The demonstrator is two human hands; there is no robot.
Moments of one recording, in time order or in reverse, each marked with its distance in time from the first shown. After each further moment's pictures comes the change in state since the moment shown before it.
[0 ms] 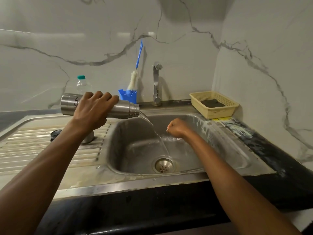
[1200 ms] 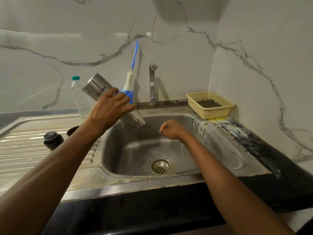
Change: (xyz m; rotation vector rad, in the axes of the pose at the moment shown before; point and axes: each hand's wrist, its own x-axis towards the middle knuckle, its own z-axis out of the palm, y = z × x) left_hand 0.033 0.039 -0.002 0.301 0.000 0.272; right_hand -0.002 0.001 -0.002 -0.071 -0.056 -0.155
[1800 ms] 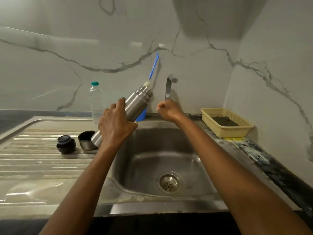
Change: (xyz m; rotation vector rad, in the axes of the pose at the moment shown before) left_hand -0.016 0.018 -0.001 -0.959 0.110 -1.016; right_hand 0.060 -0.103 -0.042 -0.011 0.200 -0.188
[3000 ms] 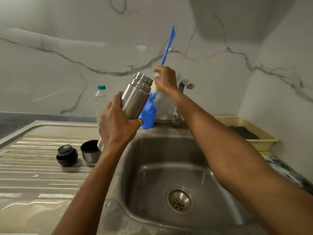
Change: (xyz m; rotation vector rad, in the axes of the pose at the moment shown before) left_hand 0.027 -0.013 -0.005 -0.324 0.155 -0.117; right_hand 0.154 -0.060 0.004 0.087 0.409 -0.221
